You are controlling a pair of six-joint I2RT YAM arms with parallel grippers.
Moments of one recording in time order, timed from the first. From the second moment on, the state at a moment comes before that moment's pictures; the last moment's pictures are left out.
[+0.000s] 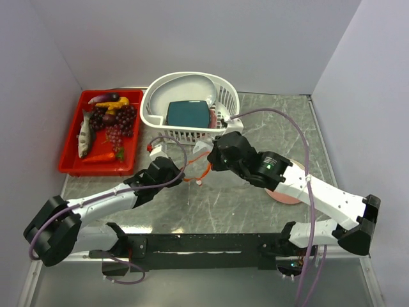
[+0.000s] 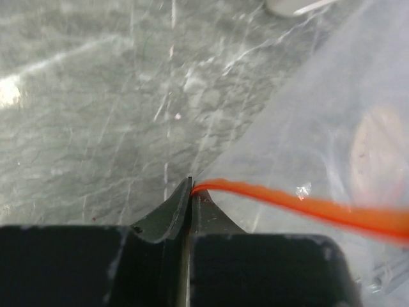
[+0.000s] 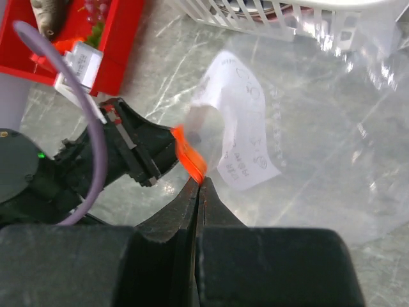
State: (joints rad) left arm -0.74 1.21 0.54 0.06 -0.24 -0.95; right arm 0.99 1.24 1.24 -0.62 0.37 0.68
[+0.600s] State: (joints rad) left arm -0.72 1.03 0.65 -0.15 -0.27 -0.93; right arm 0.96 1.47 1.24 -0.51 0.27 0.68
